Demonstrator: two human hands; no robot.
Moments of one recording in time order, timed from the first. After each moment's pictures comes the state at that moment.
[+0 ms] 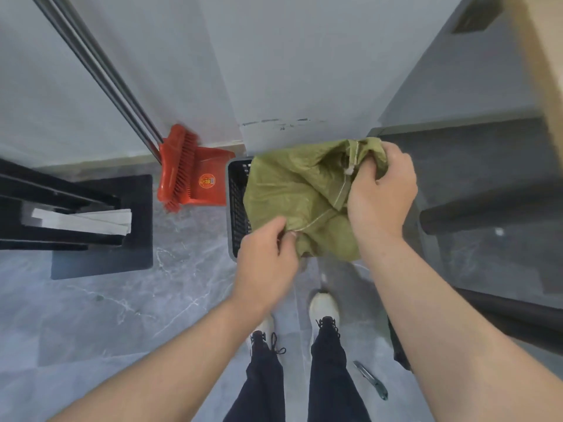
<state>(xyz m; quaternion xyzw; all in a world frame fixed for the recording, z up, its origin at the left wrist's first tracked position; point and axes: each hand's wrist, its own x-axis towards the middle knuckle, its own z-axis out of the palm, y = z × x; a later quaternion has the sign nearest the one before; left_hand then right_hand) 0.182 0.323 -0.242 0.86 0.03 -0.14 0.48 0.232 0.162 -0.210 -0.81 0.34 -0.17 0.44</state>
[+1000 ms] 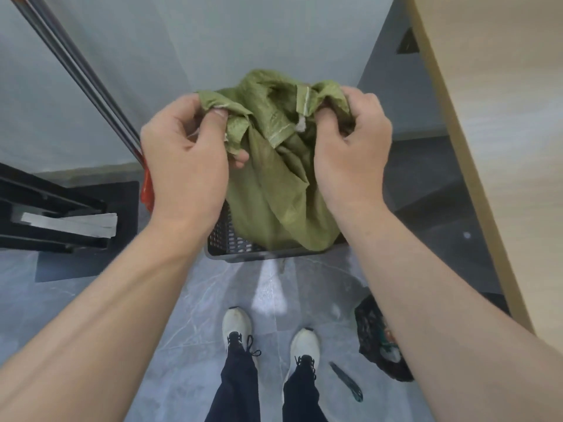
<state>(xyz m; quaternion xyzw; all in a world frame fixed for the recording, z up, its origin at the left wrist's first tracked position) 0.212 0.277 -0.103 0.76 0.05 0.07 0.65 0.201 0.122 -0.119 -0.80 0.17 -0.24 0.53</state>
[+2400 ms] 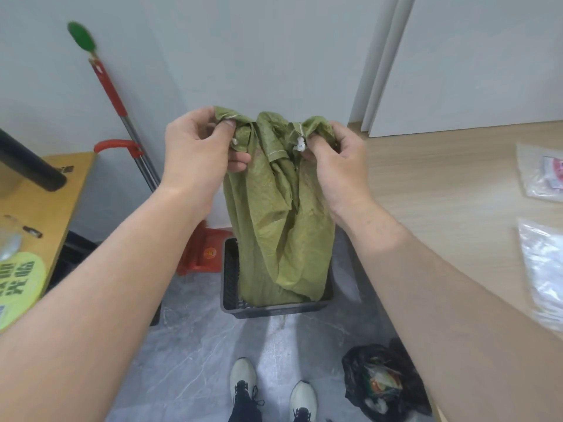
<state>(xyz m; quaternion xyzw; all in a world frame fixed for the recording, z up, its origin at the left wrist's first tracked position) 0.236 0.259 0.174 0.76 0.06 0.03 0.65 0.218 0.087 0.127 -0.69 0.13 -0.15 0.70</state>
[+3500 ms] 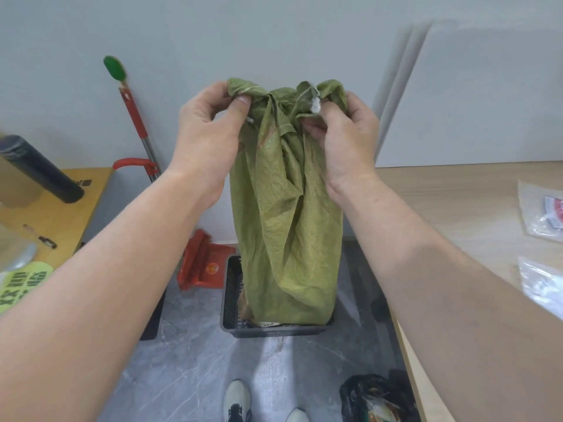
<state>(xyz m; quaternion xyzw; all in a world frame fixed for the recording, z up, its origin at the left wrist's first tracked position) 0.260 0.258 0.231 0.71 -0.03 0.06 0.70 0.263 0.097 0.208 -0.56 0.07 -0.19 0.80</state>
